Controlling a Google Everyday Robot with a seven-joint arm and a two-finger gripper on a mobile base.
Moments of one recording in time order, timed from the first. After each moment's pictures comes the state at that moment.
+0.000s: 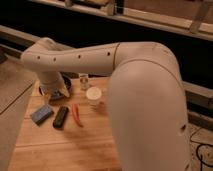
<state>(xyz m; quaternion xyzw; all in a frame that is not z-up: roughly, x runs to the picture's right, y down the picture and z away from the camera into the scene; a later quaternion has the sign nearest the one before) -0.235 0.040 0.683 -0.29 0.12 0.50 0.81</state>
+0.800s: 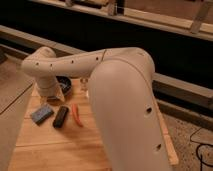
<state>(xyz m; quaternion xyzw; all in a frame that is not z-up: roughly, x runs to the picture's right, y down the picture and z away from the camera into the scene) -0.271 0.064 0.731 -0.30 0.15 0.54 0.77</state>
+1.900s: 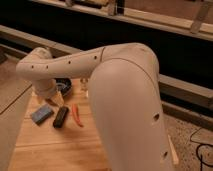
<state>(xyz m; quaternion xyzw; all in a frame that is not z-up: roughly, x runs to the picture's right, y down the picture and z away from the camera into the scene) -0.264 0.074 0.711 -0.24 0.21 0.71 0.63</state>
